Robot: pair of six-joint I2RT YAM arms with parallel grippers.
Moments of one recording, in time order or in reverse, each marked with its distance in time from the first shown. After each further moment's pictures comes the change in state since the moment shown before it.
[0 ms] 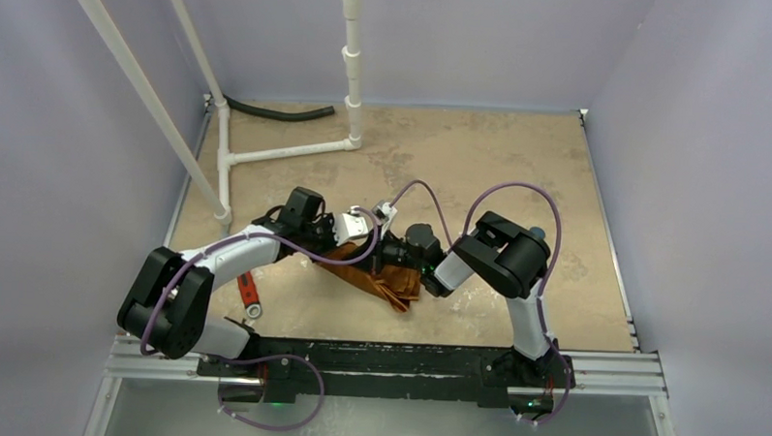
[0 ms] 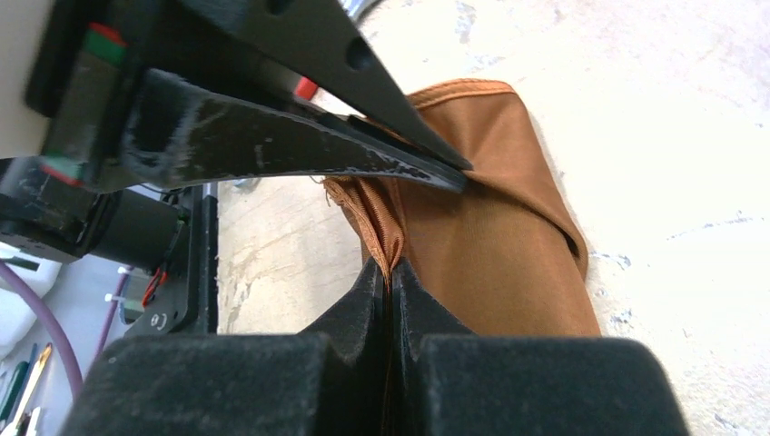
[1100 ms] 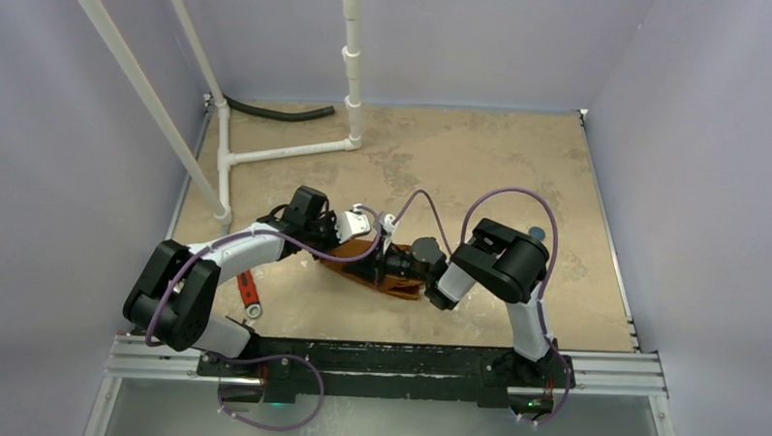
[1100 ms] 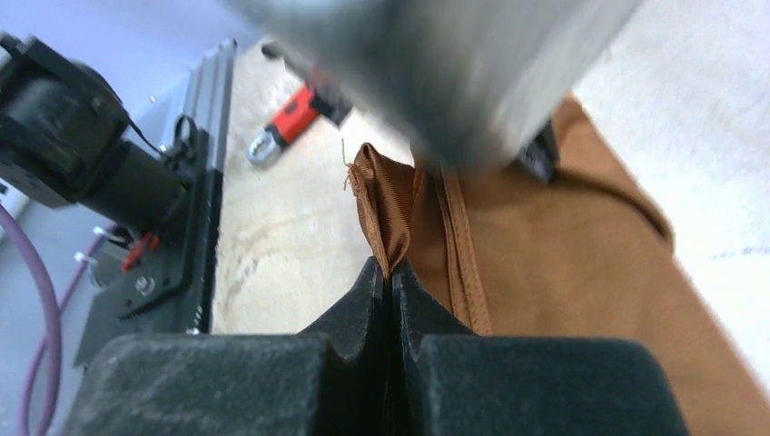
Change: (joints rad) left arm -0.010 0.043 0.011 0.043 -0.071 -0.019; right arm 0.061 0.000 -0.109 0.164 0.042 -0.150
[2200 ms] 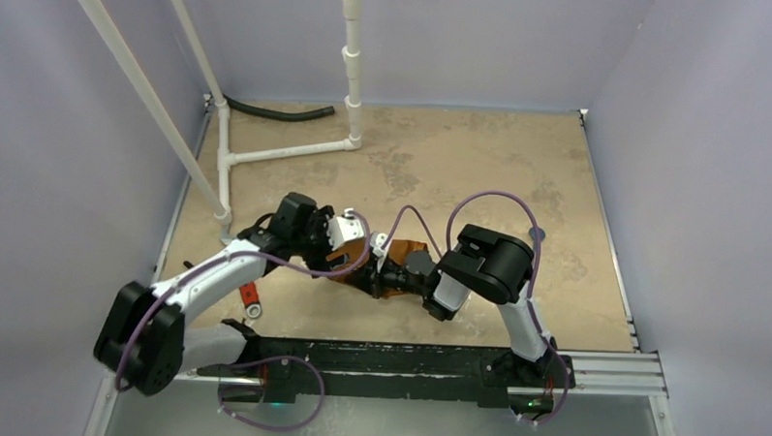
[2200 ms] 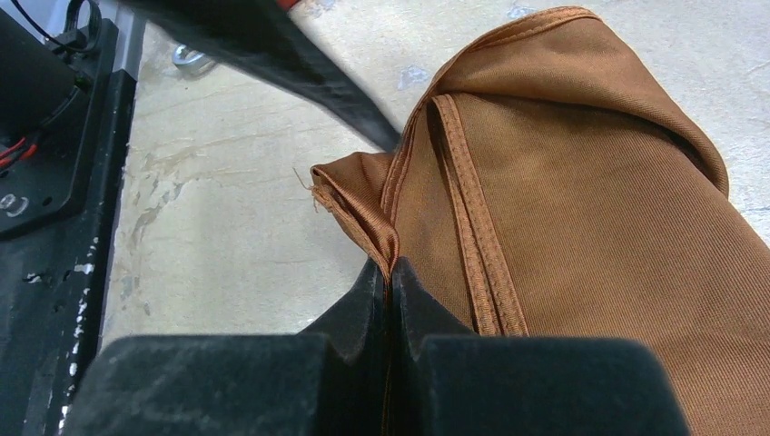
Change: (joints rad) left arm -0.026 -0.308 -0.083 -0.141 0.032 -0.039; right arm 0.066 0.059 -0.018 0.006 0.085 -0.242
